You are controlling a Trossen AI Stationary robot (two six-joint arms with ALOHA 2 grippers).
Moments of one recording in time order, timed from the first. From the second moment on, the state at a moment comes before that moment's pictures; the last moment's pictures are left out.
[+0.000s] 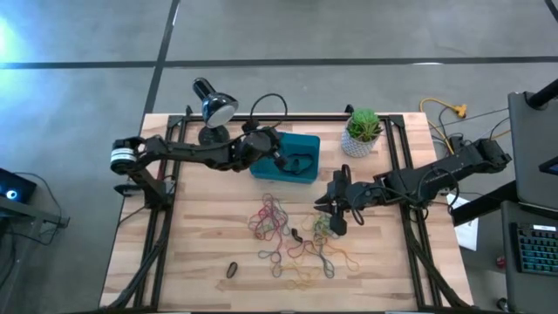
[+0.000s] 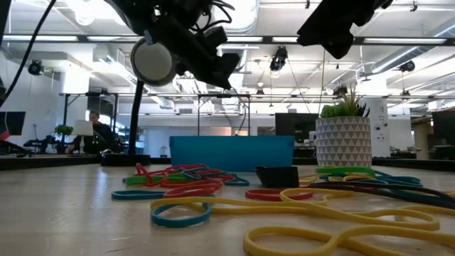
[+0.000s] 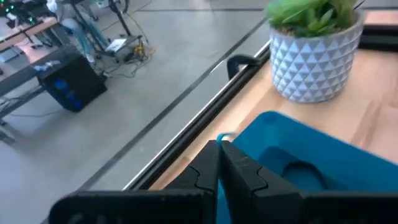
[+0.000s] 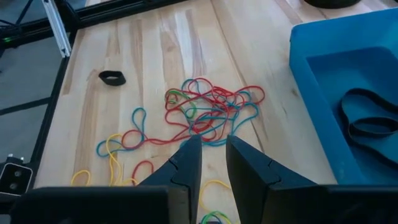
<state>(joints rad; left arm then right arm) 0.19 1.61 1.07 0.14 -0.61 0.01 0.29 1.23 0.86 -0.26 0.24 0.45</state>
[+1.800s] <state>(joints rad) -0.36 1.05 0.69 -0.40 0.06 -0.41 0.28 1.51 0.78 -0.05 -0.05 0.35</state>
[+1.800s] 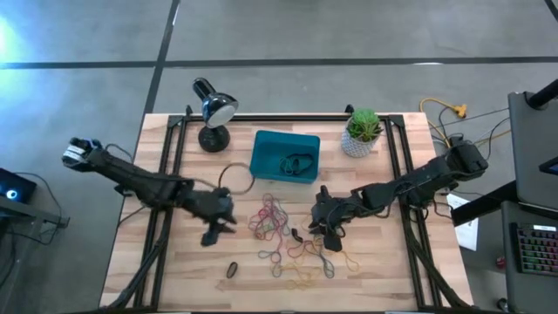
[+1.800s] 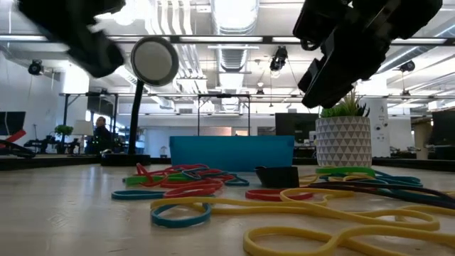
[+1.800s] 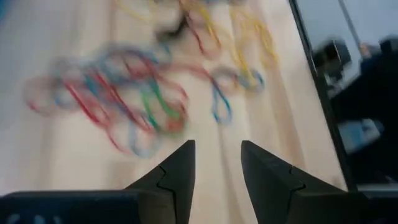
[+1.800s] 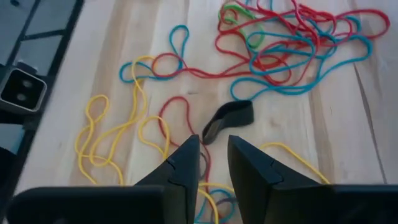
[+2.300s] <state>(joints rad) -0.57 1.37 0.73 -0.27 0.06 -0.48 0.24 1.42 0.78 -0.14 -0.05 0.31</state>
